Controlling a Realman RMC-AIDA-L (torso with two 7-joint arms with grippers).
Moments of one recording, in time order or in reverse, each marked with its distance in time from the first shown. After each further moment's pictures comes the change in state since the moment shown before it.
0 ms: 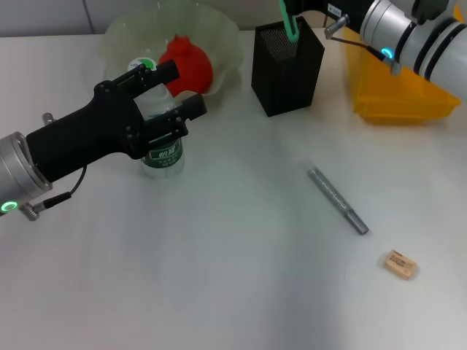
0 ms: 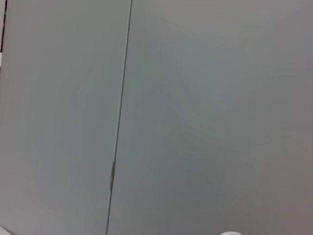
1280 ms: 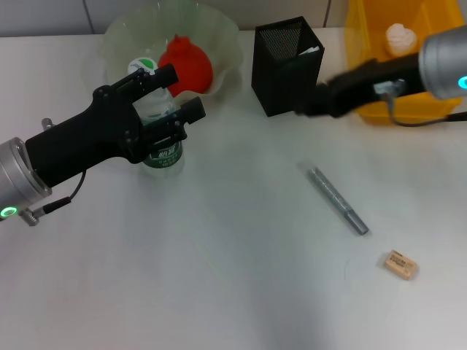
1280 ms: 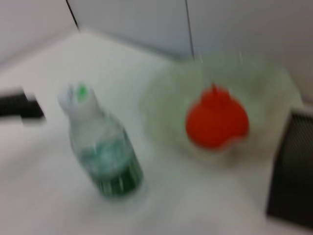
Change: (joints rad) left arm 0.011 -0.004 0.000 -0.002 0.000 0.005 0.003; right arm -0.251 -0.013 0.035 -1.015 -1.498 -0.561 1.767
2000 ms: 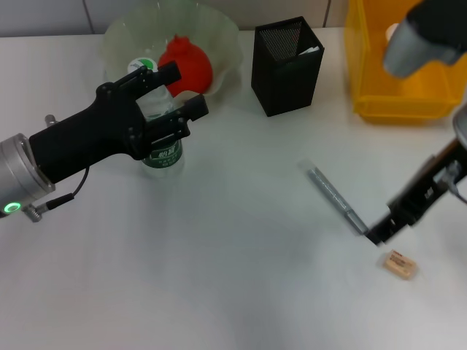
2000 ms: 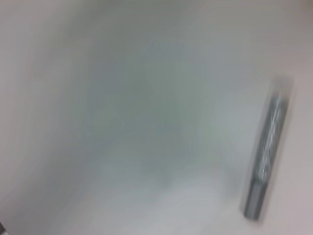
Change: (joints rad) left arm -0.008 -0.001 0.001 -0.005 0.000 -0.008 -0.002; right arm 0.130 0.003 -0.048 -0.013 -0.334 -0.555 0.156
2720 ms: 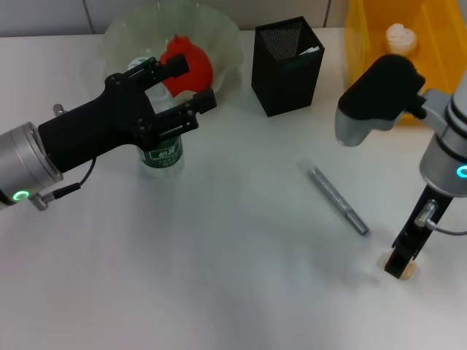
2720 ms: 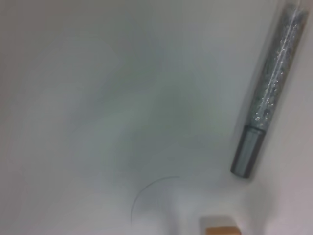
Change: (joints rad) left arm -0.036 0.002 0.007 0.000 0.006 -0.032 0.008; right arm 0.096 0.008 -0.239 0.259 -0.117 0.110 0.083
